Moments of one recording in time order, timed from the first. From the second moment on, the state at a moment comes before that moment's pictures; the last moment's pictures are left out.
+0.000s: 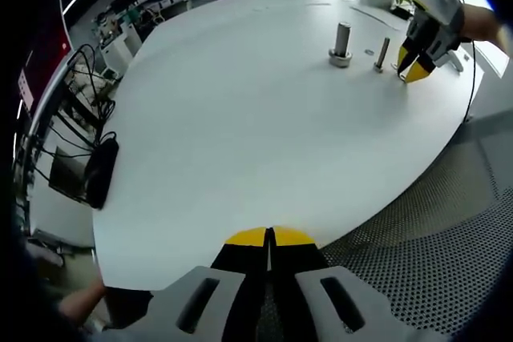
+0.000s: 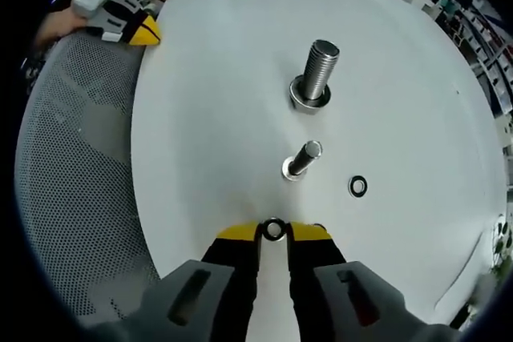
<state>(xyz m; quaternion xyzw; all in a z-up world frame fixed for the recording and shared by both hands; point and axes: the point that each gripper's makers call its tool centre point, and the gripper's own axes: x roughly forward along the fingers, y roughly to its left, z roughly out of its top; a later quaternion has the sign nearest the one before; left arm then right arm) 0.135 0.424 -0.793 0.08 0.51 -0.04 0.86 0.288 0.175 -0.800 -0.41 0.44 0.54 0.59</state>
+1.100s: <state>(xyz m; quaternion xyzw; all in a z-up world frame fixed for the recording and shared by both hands) 0.136 0.424 -0.792 0.08 0.50 -0.04 0.86 0.288 0.169 -0.794 -0.39 0.45 0.52 0.61</state>
